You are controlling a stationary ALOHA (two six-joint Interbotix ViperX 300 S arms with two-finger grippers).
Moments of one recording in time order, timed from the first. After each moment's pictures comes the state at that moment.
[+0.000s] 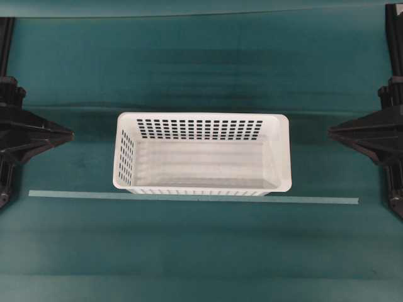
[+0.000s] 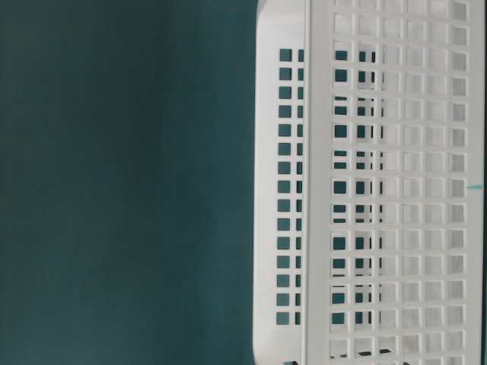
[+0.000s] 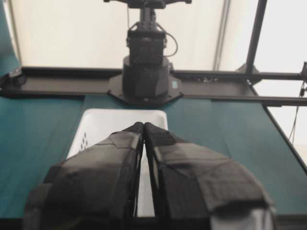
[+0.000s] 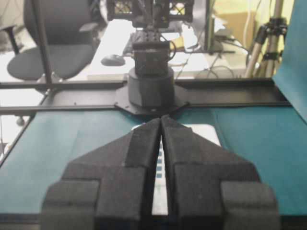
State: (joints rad) left arm 0.00 -0.99 1.17 0.00 -0.29 0.00; right arm 0.00 -0.97 1.17 0.00 -0.29 0.00
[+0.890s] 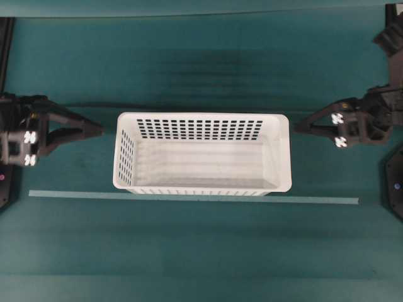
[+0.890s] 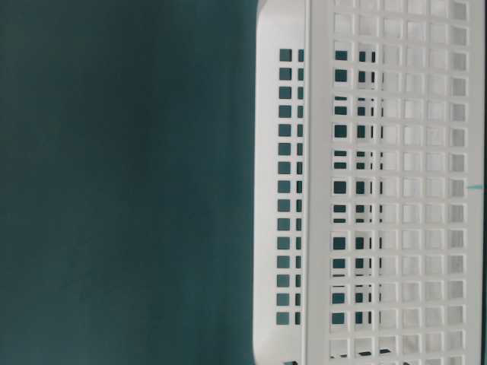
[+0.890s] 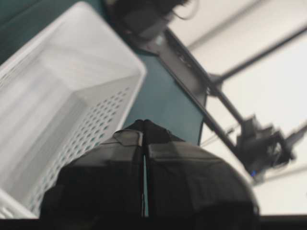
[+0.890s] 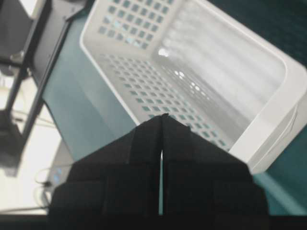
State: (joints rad) left arm 0.08 -0.81 1.00 0.02 0.00 -0.90; right arm -0.21 -0.69 0.92 0.36 0.34 0.69
